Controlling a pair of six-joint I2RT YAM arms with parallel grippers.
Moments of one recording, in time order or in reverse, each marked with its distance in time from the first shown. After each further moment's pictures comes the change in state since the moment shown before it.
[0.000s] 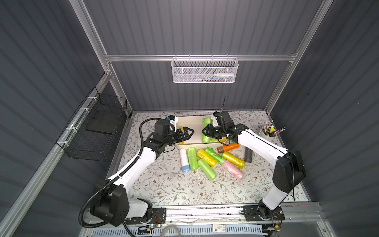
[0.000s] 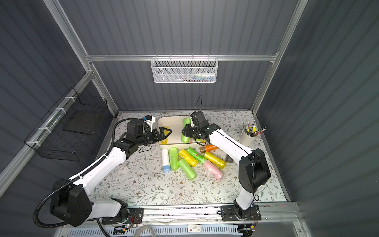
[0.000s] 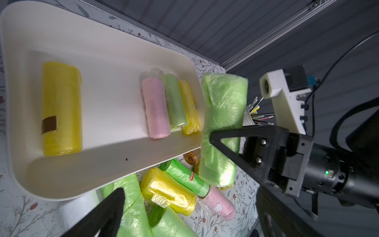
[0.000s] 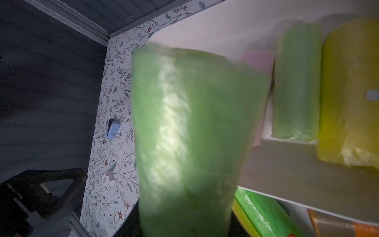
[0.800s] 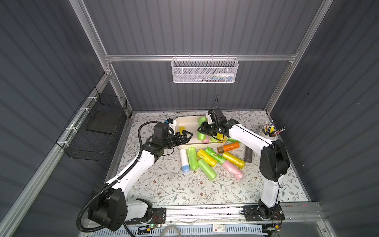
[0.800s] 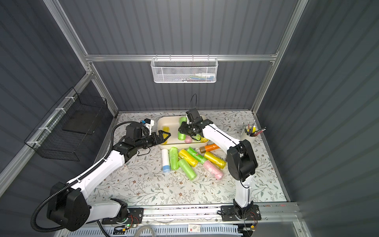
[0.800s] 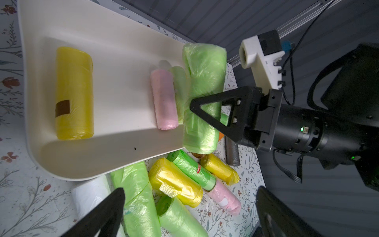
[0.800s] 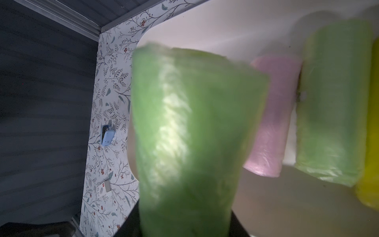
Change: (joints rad) left arm 0.000 -0.039 -0.070 -0.004 -0.018 0.001; right arm -0.011 0.196 0.178 -0.029 -0.039 0.001
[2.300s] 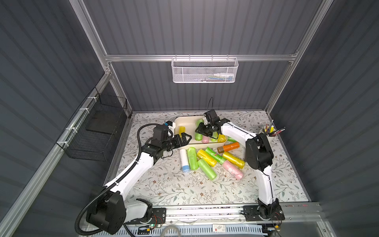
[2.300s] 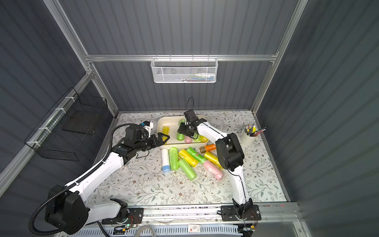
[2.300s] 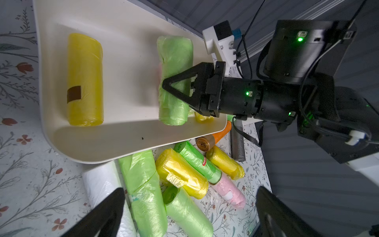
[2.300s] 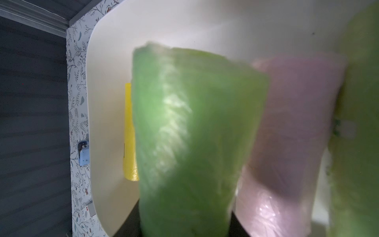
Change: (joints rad) left arm 0.000 -0.031 -0.026 -0.046 -0.015 0.007; right arm -0.032 0.257 0.167 -0.002 -0.047 0.031
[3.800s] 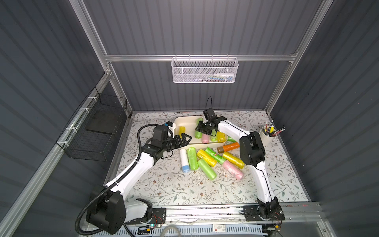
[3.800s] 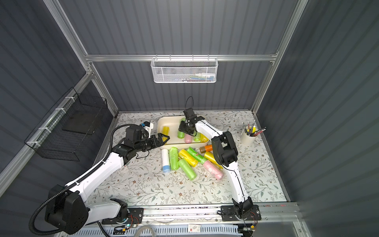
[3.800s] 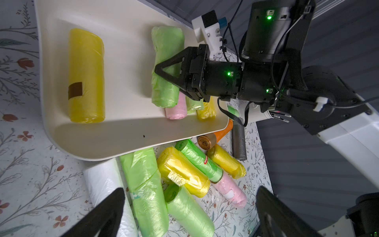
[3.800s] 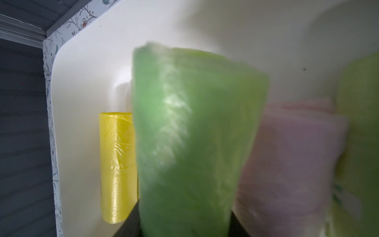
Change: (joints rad) left arm 0.000 0.001 -0.007 -0.003 0.000 0.000; right arm -0.023 0.168 0.202 -0.082 0.034 -0.016
